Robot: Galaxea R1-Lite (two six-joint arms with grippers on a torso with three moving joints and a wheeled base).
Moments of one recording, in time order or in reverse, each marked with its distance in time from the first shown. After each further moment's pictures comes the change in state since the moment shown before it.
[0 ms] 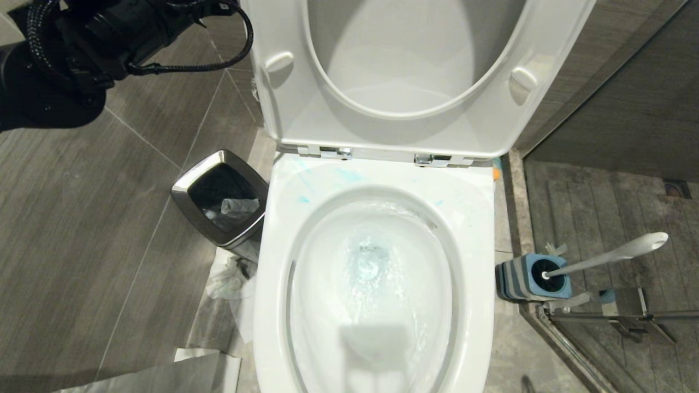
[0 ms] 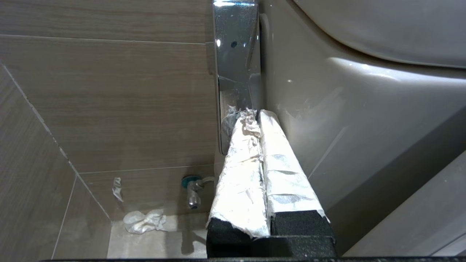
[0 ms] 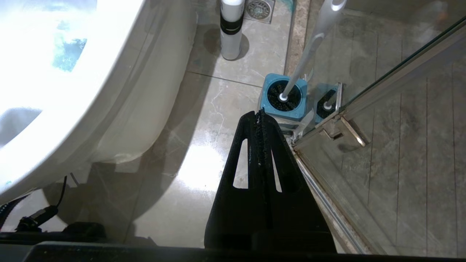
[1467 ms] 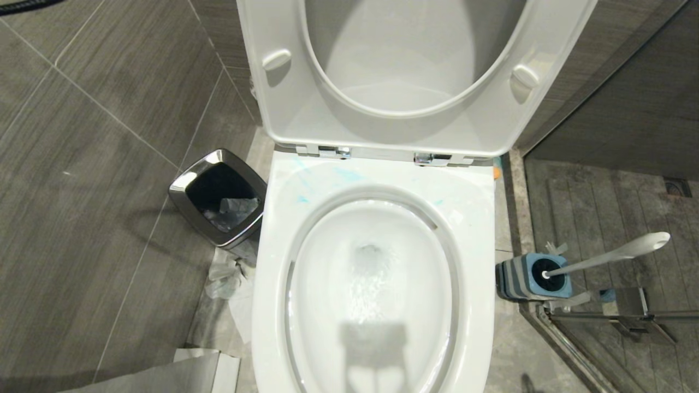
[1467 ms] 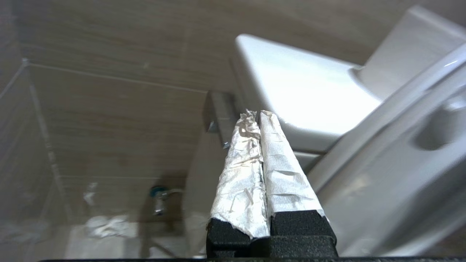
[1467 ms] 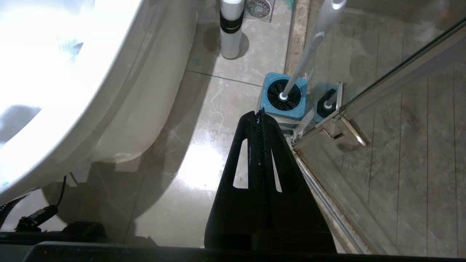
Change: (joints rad) left arm 0.089 -0.370 0.222 0.006 -0.103 -0.244; right arm 0.000 0.000 0.000 0.000 0.001 0.000
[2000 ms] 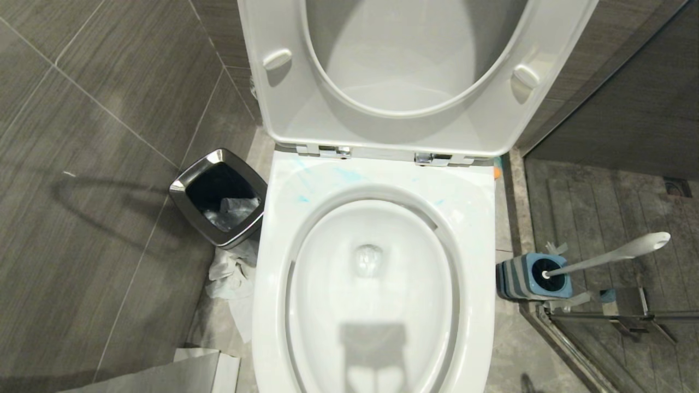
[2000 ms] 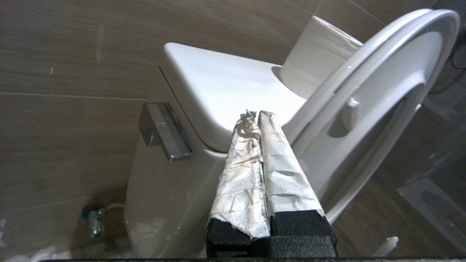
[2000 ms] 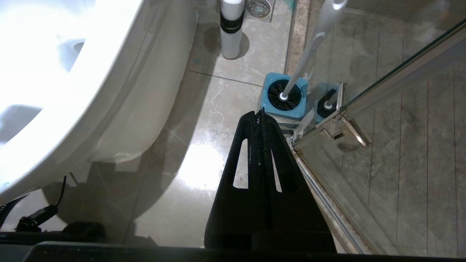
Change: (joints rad) left arm 0.141 0.027 -0.089 -0.023 -0.421 -0.195; right arm 0.000 0.000 0.000 0.000 0.000 0.000
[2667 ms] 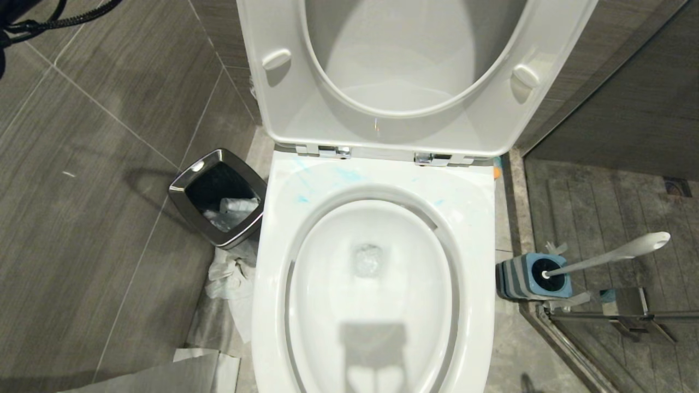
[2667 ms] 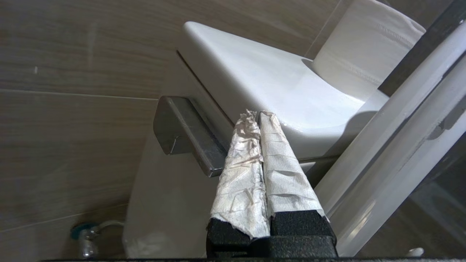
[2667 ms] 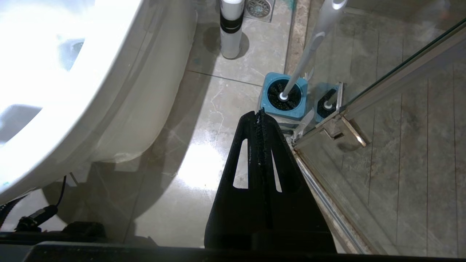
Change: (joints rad) left arm -0.016 0.268 -0.234 -0.081 -0.020 -0.037; right arm 0.000 0.000 0.000 0.000 0.000 0.000
